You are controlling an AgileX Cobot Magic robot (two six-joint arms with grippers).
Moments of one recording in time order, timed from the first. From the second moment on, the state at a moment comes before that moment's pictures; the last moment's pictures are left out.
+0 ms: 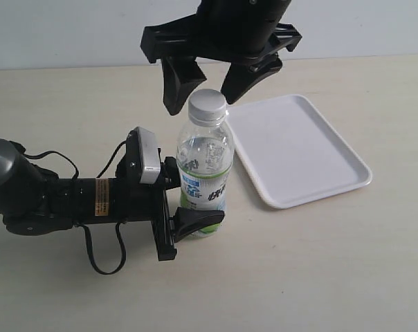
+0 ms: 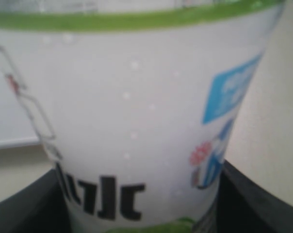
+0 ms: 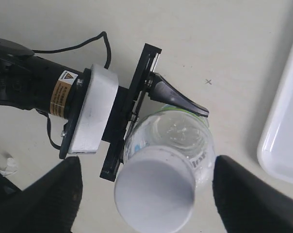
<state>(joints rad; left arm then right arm) -0.45 2.22 -0.76 0.99 -1.20 -0.11 0.51 1.76 -1.64 0.26 1.23 0.08</state>
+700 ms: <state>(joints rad) -0.45 2.22 -0.76 0.99 -1.20 -0.11 0.51 1.76 -1.64 0.25 1.23 0.08</state>
